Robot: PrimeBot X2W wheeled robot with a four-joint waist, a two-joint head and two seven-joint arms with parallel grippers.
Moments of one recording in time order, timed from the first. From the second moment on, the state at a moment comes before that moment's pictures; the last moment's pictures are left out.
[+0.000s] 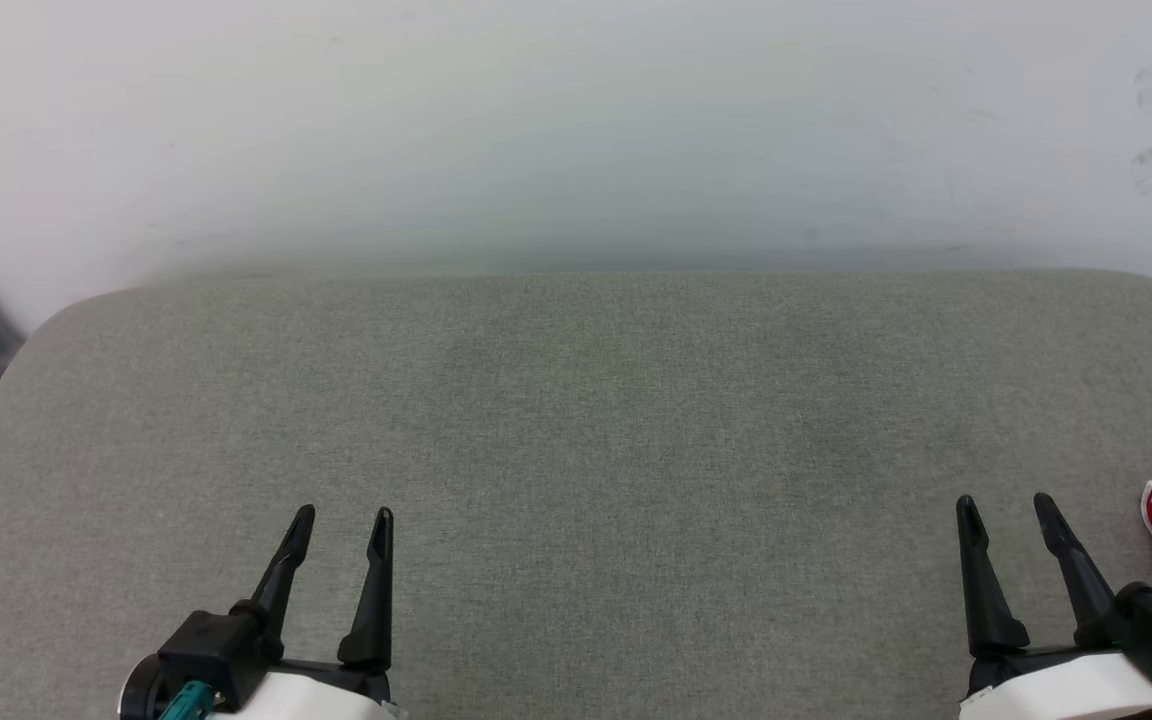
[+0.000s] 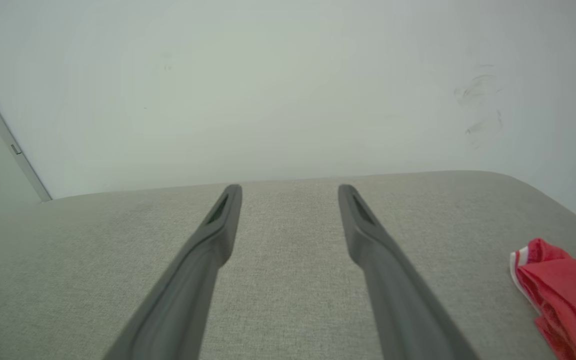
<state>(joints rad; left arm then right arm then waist) 0.06 0.08 -0.05 0.05 -0.22 -0.13 -0.26 0.09 -0.08 -0.05 0.01 0.22 0.13 -0.19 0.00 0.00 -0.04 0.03</state>
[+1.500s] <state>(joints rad) 0.09 0.08 -0.05 0.08 -0.44 -0.13 -0.22 0.09 -0.06 -0.04 0.08 0.38 0.13 -0.16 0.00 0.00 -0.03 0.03</state>
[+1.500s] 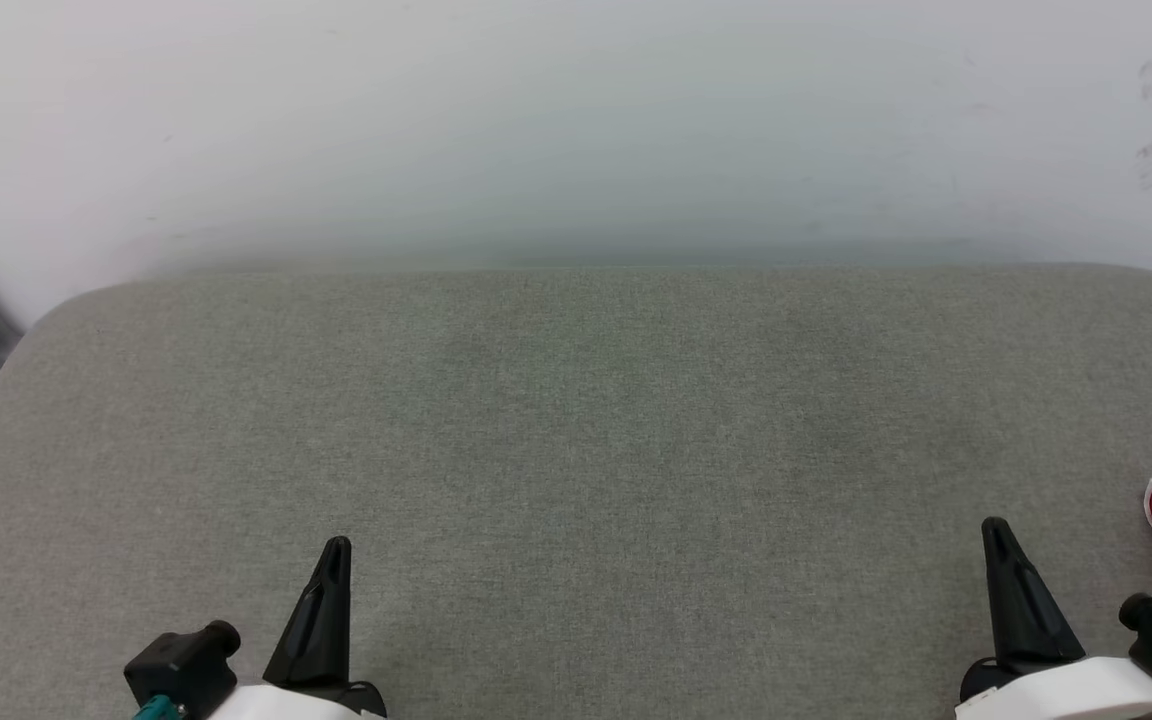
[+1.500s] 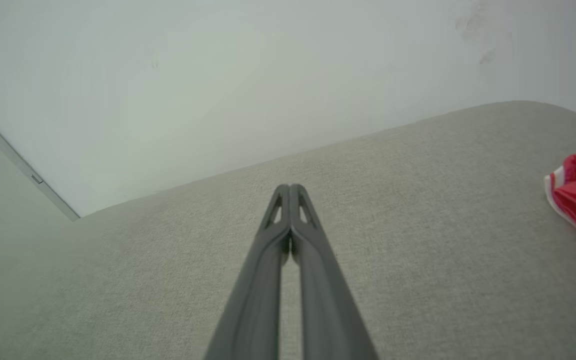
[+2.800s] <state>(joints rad) 0.00 0.08 0.00 0.16 -1.04 -0.13 -0.08 0.00 -0.06 -0.07 0.16 0.99 0.13 -0.03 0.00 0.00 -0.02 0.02</state>
